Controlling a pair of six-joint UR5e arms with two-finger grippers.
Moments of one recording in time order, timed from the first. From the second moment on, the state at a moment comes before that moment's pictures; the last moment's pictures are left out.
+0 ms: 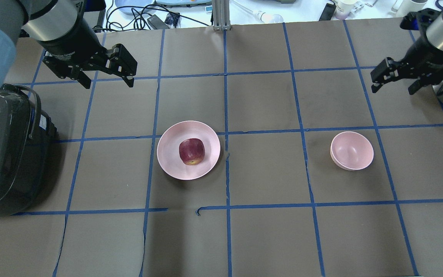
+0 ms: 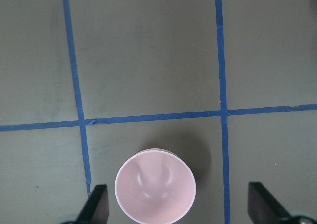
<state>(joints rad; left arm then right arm) -1.58 -1.56 -1.56 -1.52 1.53 0.03 1.29 -1.47 1.65 -1.78 -1.55 -0.21</state>
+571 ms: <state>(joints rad) -1.58 -1.56 -1.56 -1.52 1.53 0.03 1.44 -1.50 1.65 -1.75 -1.50 0.00</state>
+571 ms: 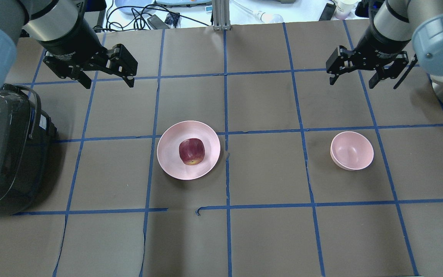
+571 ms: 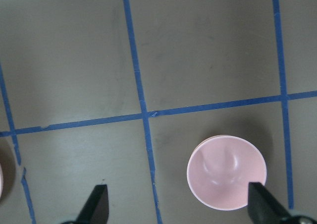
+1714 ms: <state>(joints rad) -1.58 -1.56 -1.56 -1.52 1.53 0.03 1.47 -1.61 1.66 -1.58 -1.52 0.06</state>
